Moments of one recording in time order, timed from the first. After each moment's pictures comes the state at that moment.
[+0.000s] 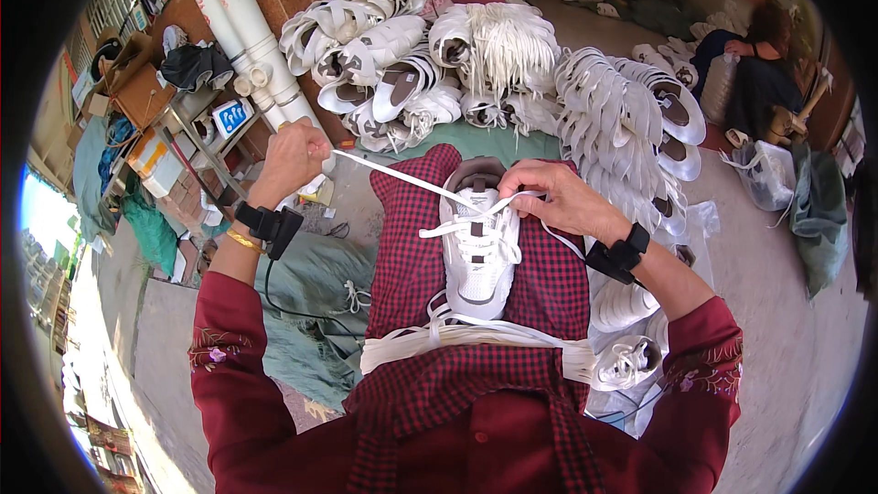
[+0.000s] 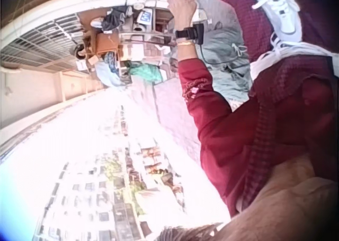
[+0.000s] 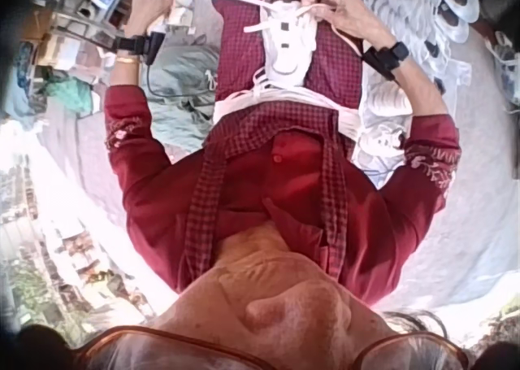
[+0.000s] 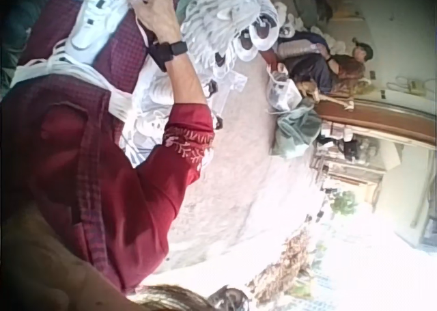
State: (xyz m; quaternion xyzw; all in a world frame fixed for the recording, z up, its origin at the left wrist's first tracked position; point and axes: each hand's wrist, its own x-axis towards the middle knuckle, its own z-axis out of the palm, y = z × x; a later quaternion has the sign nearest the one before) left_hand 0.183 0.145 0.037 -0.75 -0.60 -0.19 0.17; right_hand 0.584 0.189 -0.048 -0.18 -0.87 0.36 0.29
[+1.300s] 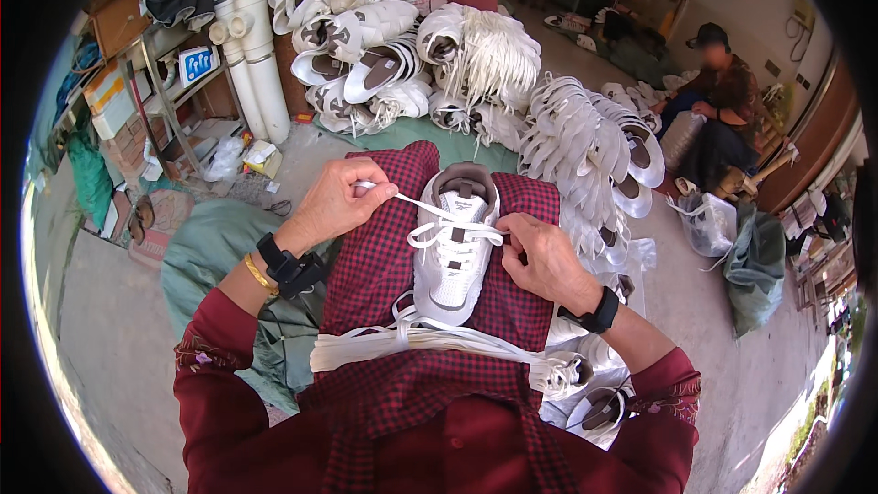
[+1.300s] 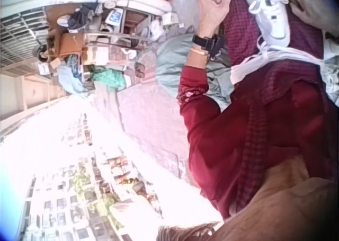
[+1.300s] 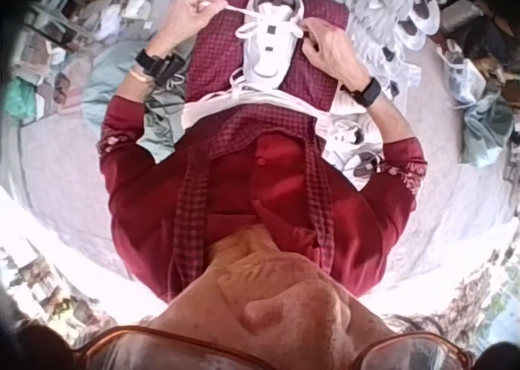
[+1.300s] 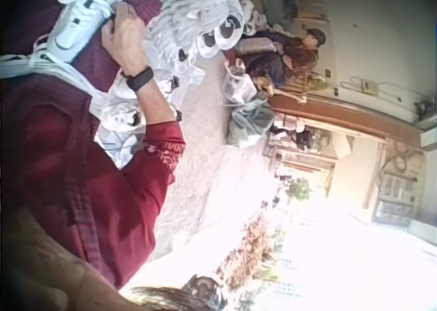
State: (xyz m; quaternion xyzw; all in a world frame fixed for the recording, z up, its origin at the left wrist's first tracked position) left_hand 0.265 0.114 -0.041 -0.75 -0.48 -0.41 -0.18; right_hand 0.580 0.130 -0.049 -0.31 -0.90 0.09 0.28
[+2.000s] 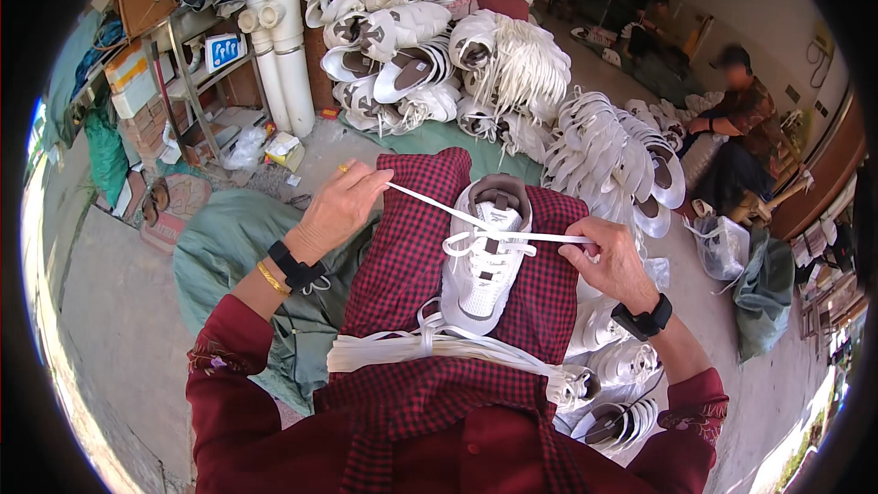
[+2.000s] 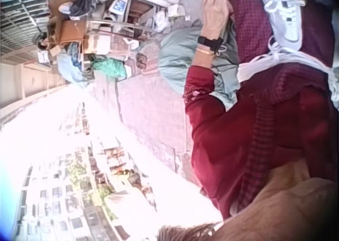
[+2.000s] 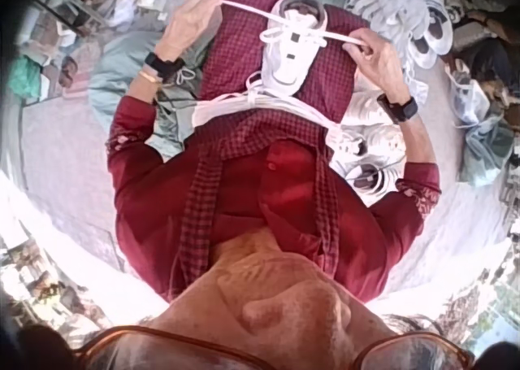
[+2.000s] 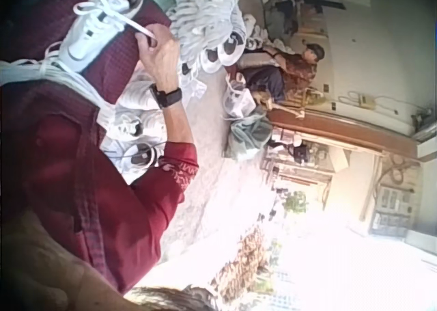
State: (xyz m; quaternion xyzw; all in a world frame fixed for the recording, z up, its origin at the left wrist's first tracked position) left_hand 0.223 0.103 -0.069 -0.79 -0.43 -0.38 0.21; right_hand 0.610 0.141 -0.007 -0.35 -0.90 0.11 0.24
